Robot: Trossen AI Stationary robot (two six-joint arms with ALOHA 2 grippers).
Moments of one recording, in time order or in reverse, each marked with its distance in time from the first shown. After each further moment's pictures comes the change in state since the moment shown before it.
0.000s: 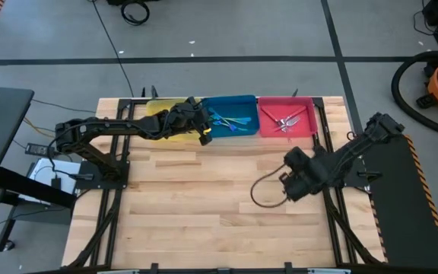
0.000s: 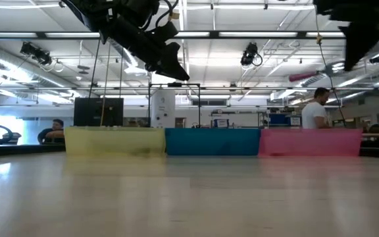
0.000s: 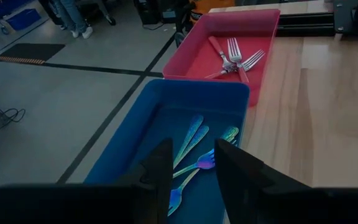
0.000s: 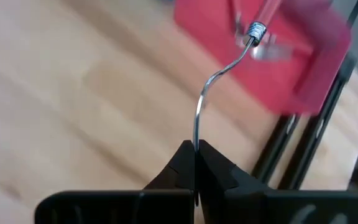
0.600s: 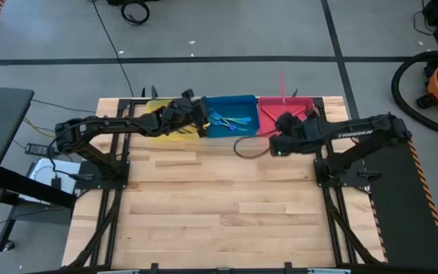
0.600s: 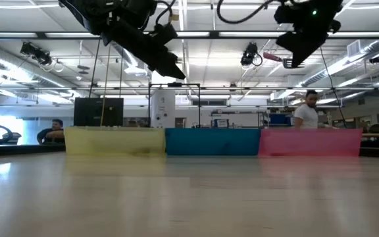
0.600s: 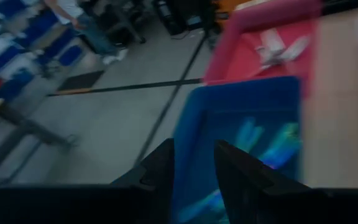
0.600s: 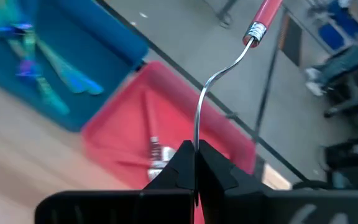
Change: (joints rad) left arm 0.039 0.000 -0.001 0.067 -0.071 0.248; right arm -0.485 -0.089 0.020 0.218 0.445 -0.594
